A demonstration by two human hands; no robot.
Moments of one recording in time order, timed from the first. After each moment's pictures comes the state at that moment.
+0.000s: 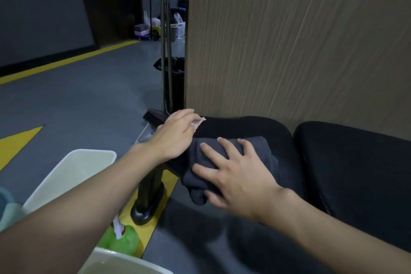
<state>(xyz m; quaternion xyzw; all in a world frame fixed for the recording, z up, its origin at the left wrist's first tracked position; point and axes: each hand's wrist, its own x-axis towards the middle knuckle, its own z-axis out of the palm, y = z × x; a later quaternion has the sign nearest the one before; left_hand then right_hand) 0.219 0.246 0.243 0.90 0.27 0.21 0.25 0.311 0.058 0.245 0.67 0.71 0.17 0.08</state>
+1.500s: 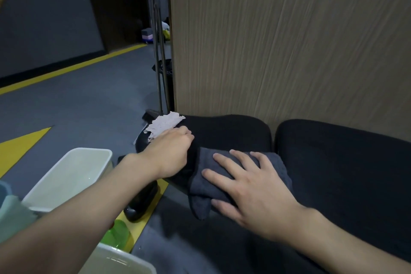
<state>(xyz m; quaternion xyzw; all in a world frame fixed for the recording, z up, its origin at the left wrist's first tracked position) 0.238 0.174 0.255 0.96 0.26 0.05 0.04 0.361 -0.026 0.241 0.70 0.70 0.14 0.00</state>
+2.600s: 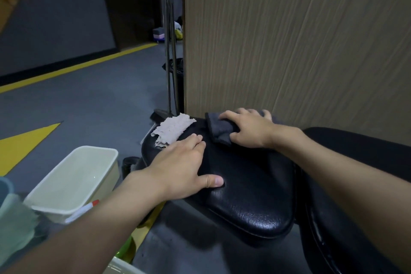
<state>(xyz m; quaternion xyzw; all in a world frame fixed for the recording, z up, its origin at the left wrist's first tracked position) 0.233 0.160 0.251 0.96 0.28 0.02 0.05 0.440 0.121 0.282 0.80 0.60 -0.06 -0.01</state>
